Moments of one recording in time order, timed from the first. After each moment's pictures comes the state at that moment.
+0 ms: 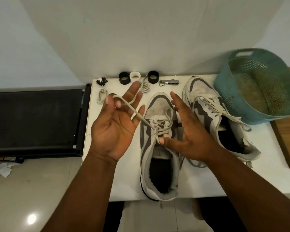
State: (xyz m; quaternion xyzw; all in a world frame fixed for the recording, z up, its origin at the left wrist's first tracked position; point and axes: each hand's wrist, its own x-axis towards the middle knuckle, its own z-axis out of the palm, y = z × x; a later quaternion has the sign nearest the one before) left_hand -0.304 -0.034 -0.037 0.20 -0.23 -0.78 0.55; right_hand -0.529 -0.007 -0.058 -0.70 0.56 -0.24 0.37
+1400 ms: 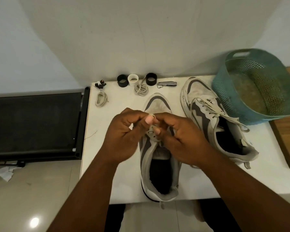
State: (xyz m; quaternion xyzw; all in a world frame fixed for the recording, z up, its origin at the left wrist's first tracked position) left_hand -0.316 -0.030 -0.037 0.43 -0.67 -0.46 0.40; right_hand -0.504 -0.005 -0.040 -0.70 0.51 -0.31 0.39
